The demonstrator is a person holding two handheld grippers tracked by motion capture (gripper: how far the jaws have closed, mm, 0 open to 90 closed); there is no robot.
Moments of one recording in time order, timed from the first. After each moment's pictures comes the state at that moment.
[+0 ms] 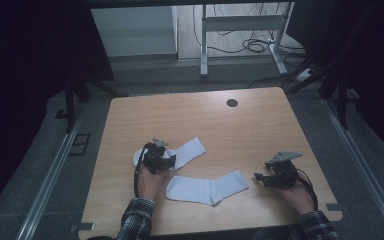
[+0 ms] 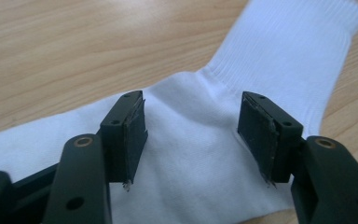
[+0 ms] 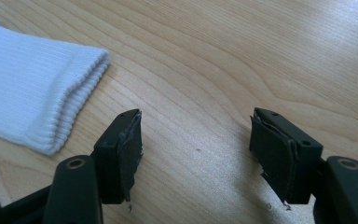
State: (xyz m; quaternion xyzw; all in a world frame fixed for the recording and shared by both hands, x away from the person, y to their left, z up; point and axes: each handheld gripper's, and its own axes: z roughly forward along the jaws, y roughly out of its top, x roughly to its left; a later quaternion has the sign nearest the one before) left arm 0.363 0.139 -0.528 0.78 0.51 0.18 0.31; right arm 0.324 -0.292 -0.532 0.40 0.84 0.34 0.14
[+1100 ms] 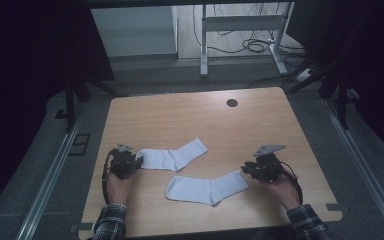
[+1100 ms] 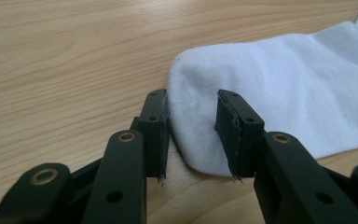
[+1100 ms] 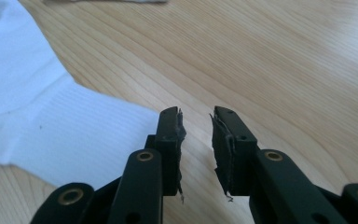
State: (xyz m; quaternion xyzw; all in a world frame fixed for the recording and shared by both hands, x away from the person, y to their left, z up) left arm 0.345 0.231 -0.538 0.74 0.56 0.19 0.31; right arm 0.335 -0.239 -0.507 0.36 0.85 0.36 0.10
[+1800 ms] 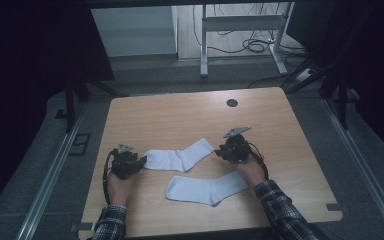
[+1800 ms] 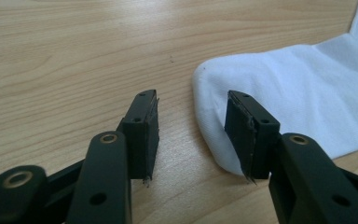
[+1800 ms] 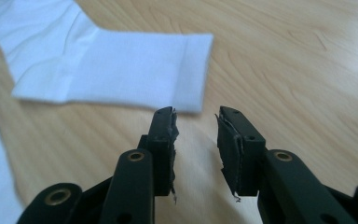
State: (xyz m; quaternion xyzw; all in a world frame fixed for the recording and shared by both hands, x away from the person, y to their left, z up) left arm 0.344 0.237 -0.540 0.74 0.55 0.18 0.35; right arm 0.406 -0.157 -0.518 0.36 0.85 0.37 0.11
